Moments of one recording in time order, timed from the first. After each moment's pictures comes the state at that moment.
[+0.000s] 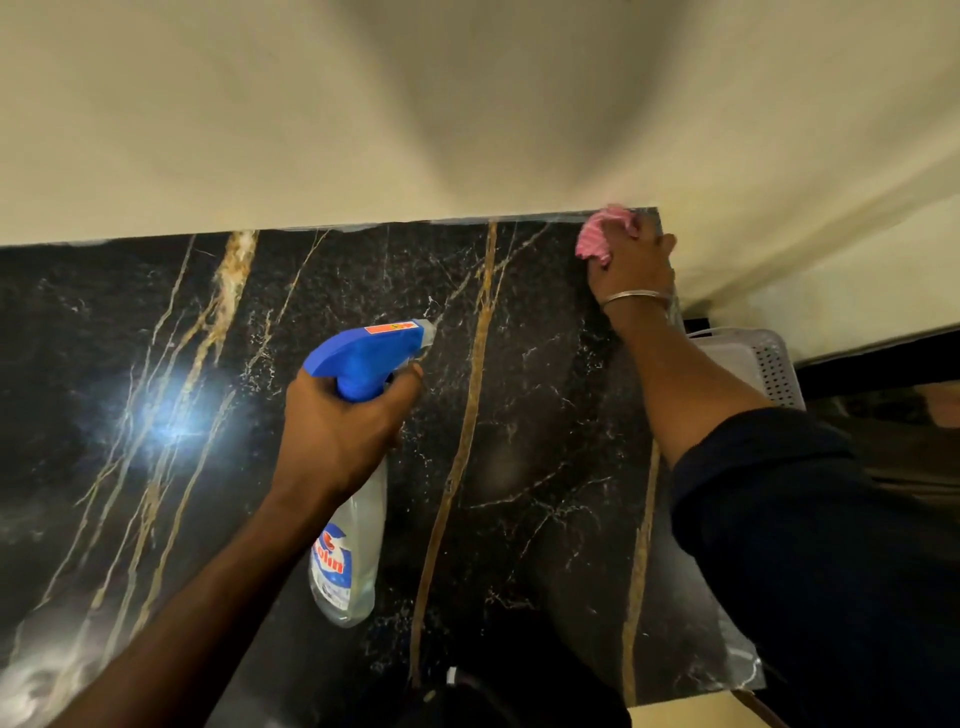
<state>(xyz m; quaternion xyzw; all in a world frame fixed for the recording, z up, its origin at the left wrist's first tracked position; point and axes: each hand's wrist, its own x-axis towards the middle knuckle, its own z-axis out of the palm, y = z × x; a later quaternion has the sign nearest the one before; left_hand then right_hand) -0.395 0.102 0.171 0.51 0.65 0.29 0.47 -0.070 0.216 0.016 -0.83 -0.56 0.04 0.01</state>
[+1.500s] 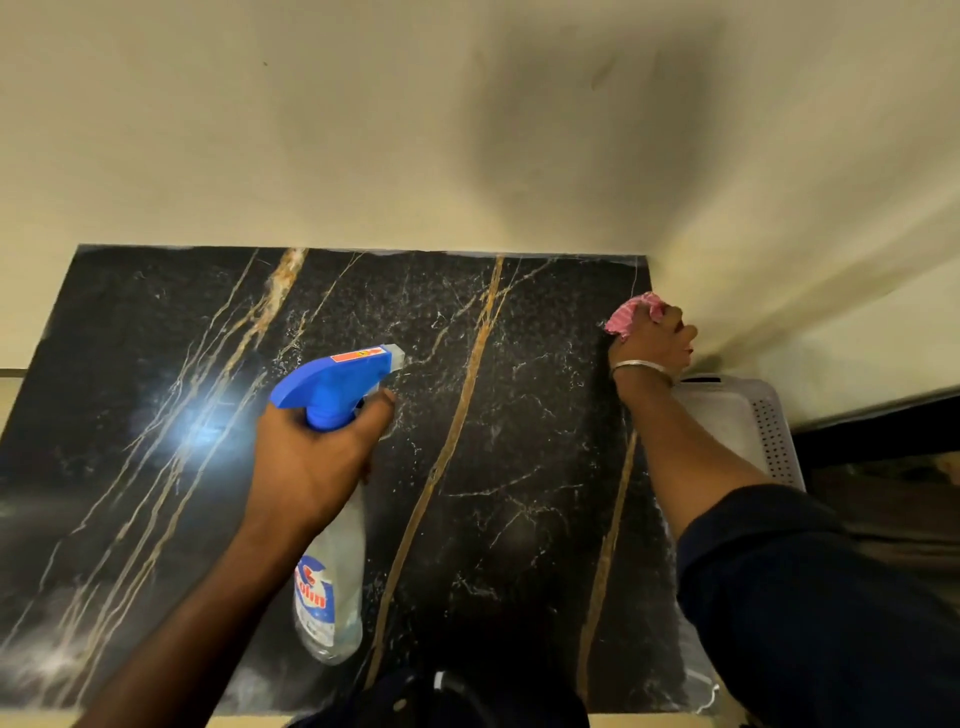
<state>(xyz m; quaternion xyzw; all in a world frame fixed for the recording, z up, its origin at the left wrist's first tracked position) -0.381 0.024 0.227 0.50 0.71 0.33 0.38 -0.051 0.143 0.025 -0.88 -0.48 0.07 -0.01</state>
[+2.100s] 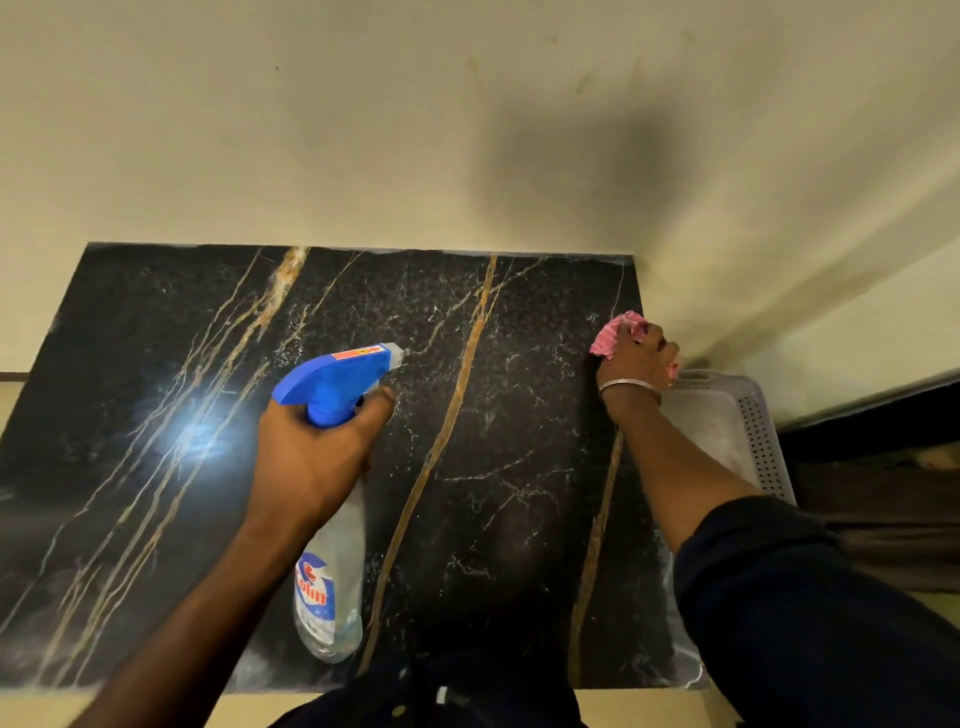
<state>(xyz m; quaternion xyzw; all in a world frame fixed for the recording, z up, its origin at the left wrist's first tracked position) -0.385 -0.004 0.225 0.50 0.70 0.35 0.38 -0.058 0.100 0.026 -0.86 -0.50 0.08 -0.02</state>
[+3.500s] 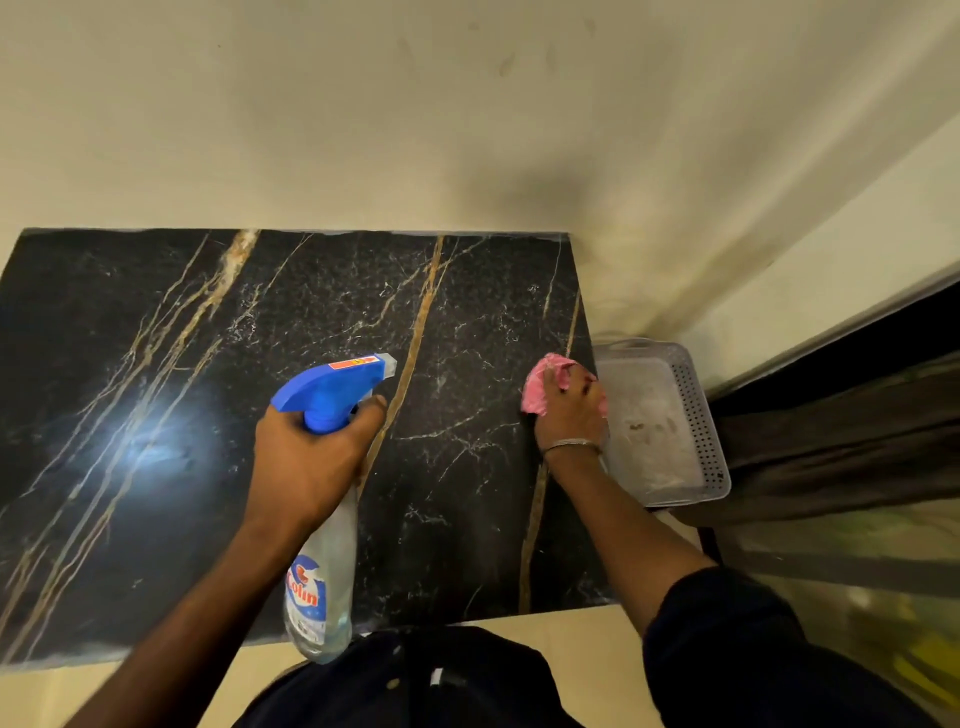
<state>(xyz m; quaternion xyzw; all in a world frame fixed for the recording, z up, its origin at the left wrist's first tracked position) -0.361 -0.067 0.219 0.50 0.68 0.35 0.40 -0.090 -0.034 0.022 -0.81 -0.58 0.06 -0.03</state>
